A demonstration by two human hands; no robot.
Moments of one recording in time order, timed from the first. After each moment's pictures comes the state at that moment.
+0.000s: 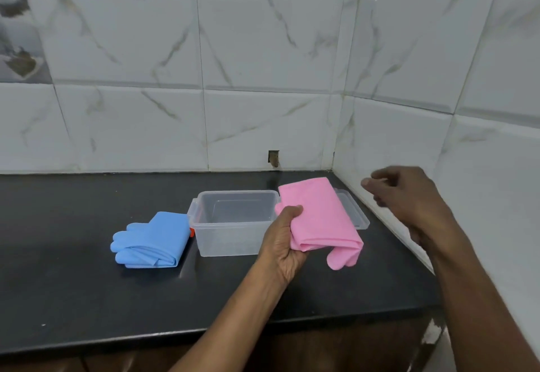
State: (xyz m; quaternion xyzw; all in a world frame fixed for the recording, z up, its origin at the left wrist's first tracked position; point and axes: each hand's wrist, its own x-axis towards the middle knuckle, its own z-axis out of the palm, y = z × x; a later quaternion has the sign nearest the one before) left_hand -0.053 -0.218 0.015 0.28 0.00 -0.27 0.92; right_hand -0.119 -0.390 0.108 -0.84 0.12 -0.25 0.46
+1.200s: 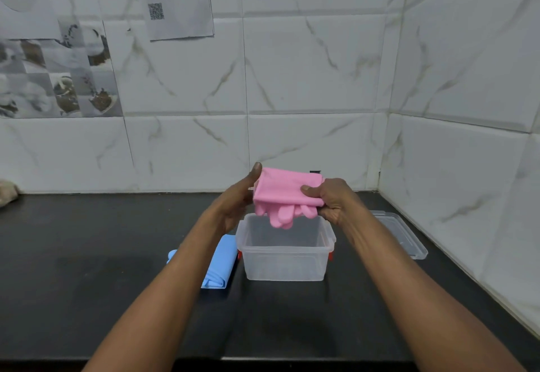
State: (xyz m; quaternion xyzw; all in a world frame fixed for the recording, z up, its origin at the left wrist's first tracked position) left_hand 0.058 -0.056 0.084 0.73 -0.11 -0.12 0.67; right_hand 0.029 -0.263 0.099 -0.61 0.05 -0.04 0.79
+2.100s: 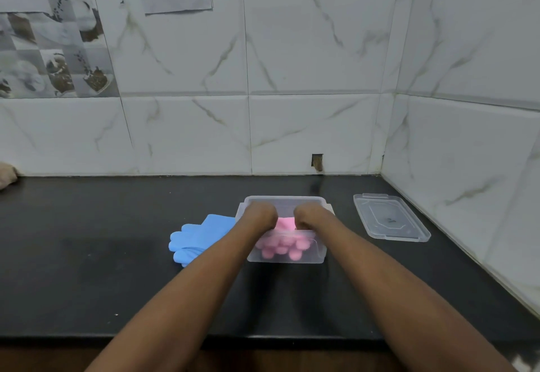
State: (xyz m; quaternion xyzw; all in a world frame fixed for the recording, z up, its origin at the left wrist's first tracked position) left_hand 0.068 -0.111 0.034 1.00 -0.03 -0.09 0.04; right_hand 0.058 -0.225 0.039 -0.99 0.02 0.09 0.06
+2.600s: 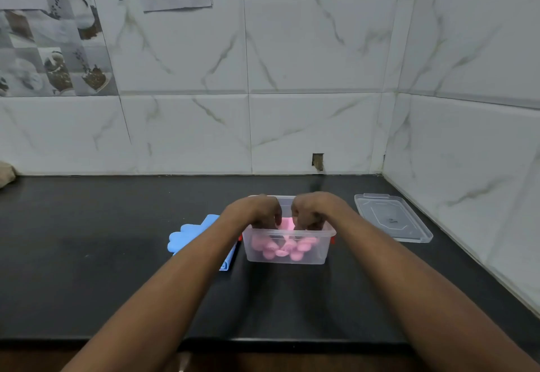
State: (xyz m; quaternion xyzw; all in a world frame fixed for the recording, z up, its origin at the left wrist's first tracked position) left_hand 0.086 -0.094 0.046 0.97 -0.21 -0.11 0.02; right_hand 0.063 -0.235 0.058 -0.98 -0.04 0.17 0.07
